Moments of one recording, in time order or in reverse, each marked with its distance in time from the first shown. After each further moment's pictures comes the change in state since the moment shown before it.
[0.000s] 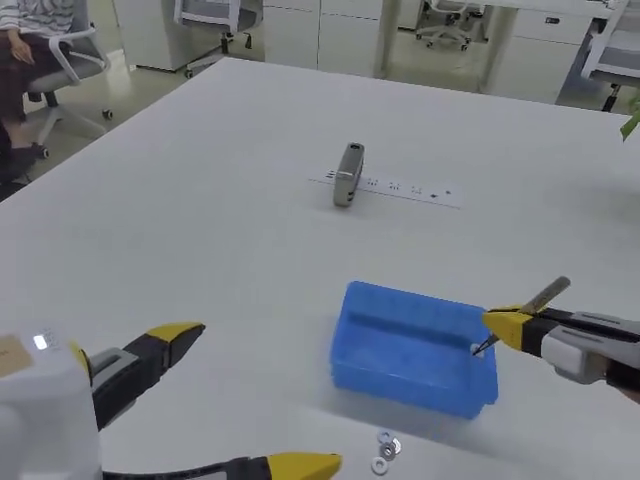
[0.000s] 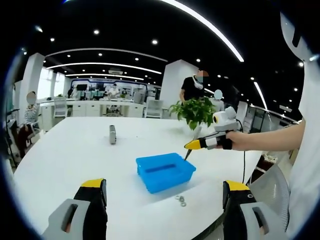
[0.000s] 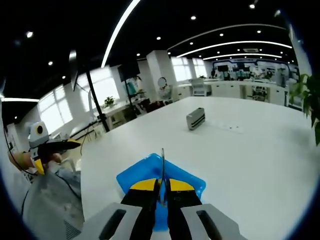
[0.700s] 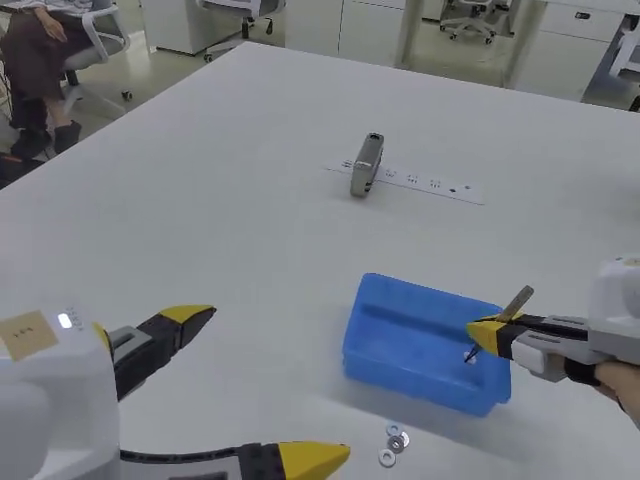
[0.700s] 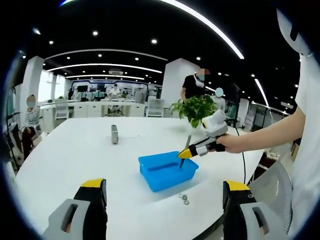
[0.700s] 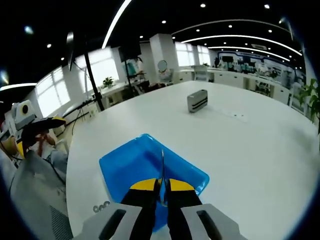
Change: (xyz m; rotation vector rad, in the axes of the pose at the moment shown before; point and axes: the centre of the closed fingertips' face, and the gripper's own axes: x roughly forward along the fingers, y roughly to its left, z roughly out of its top) left arm 0.000 0.003 -0.004 0.020 0.012 0.017; right arm 0.035 -0.013 -0.037 -0.069 0.156 -0.023
